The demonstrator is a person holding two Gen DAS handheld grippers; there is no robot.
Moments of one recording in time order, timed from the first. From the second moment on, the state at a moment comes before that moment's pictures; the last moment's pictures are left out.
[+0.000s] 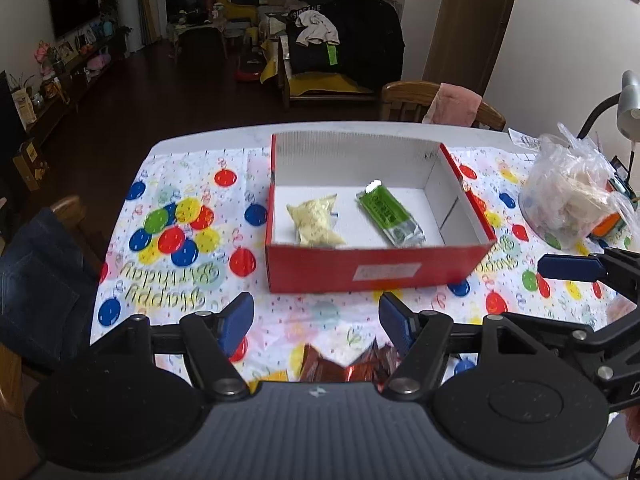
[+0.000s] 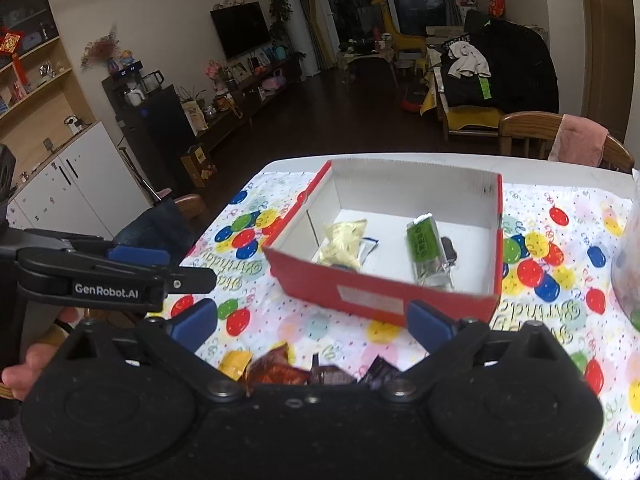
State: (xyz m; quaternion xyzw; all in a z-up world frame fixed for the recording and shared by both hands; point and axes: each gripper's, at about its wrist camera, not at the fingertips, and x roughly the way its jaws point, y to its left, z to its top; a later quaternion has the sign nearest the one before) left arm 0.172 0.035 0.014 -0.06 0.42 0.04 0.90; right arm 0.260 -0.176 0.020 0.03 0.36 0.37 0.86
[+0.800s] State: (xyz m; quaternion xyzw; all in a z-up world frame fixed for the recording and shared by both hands) left arm 0.082 0.040 -0.062 -0.07 0.45 0.05 0.89; right arm 0.179 -0.177 -0.066 -0.04 0.42 0.35 0.84
